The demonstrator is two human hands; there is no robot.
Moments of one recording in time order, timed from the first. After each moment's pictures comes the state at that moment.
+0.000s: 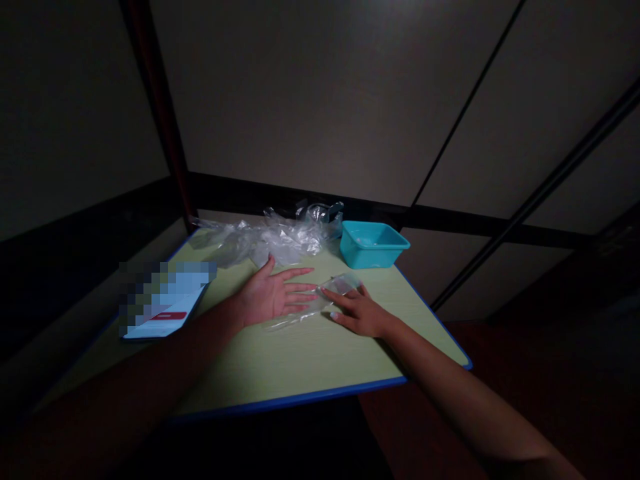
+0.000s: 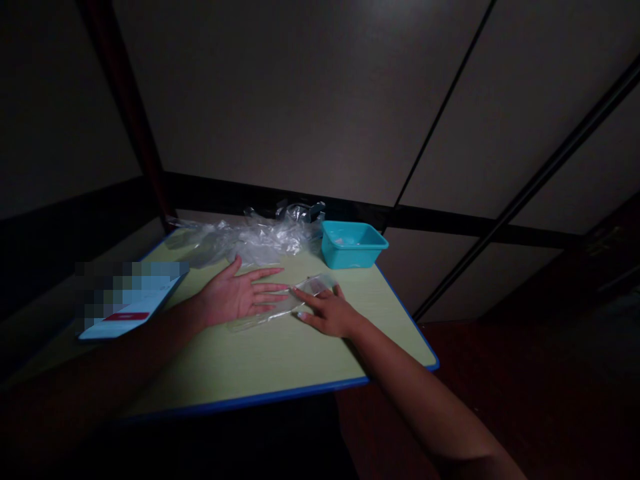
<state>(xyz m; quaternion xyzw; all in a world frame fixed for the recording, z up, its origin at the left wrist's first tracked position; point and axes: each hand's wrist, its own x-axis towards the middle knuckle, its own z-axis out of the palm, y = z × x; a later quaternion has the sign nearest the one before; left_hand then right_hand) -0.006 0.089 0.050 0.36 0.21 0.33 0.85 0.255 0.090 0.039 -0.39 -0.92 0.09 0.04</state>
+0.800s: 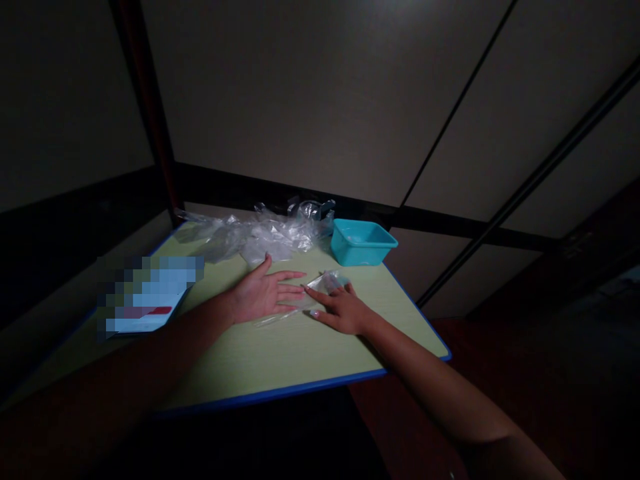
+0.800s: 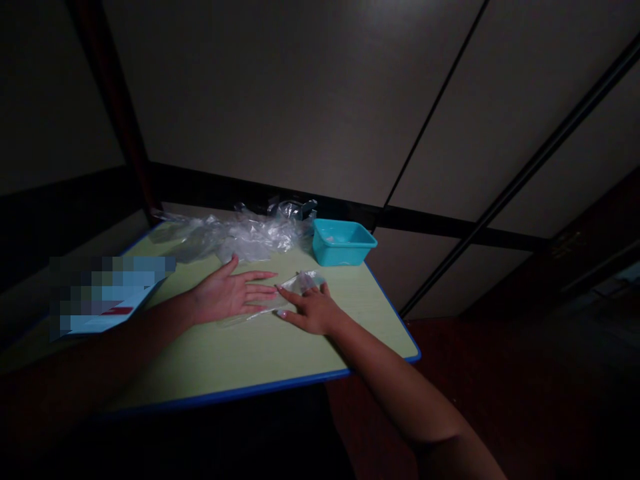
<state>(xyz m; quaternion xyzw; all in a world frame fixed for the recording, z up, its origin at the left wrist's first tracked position) -0.002 0.089 0.043 0.36 0.24 0.31 0.84 0.235 0.079 0.046 -0.43 -0.90 0.01 -0.01</state>
